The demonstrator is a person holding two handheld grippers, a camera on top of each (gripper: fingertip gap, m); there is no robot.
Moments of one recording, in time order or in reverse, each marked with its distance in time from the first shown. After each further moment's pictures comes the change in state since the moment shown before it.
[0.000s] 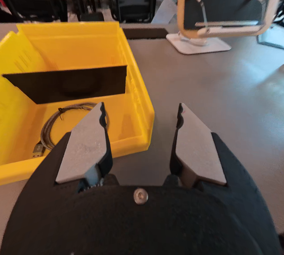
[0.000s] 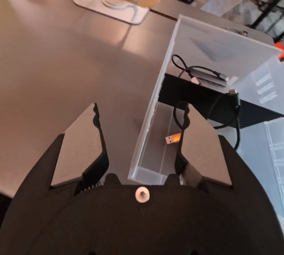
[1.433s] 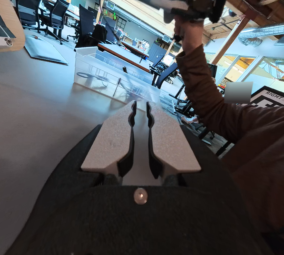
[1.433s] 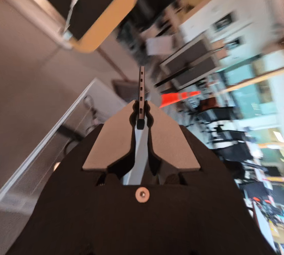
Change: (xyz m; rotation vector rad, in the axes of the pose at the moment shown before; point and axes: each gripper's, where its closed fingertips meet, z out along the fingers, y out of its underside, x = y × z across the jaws) left arm 0.321 -0.041 0.041 0.019 1.325 -0.156; right arm 0.108 -0.191 -0.049 -0.008 0.334 -0.579
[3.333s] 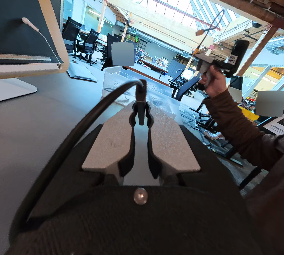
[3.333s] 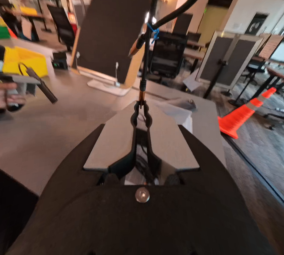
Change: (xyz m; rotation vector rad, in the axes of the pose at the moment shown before) left arm -0.026 -0.018 -0.015 0.119 -0.137 0.082; right arm -0.026 0.080 -0.103 0.438 -0.218 0.632
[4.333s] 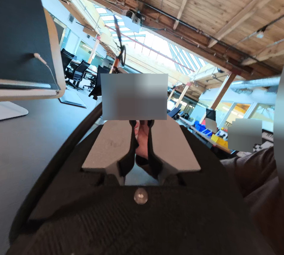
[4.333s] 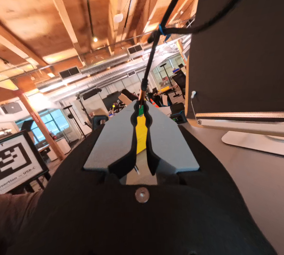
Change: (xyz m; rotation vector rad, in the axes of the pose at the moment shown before) left arm 0.007 -0.049 -0.024 0.229 0.090 -0.098; right arm -0.250 -0.011 0.267 0.344 -0.712 0.718
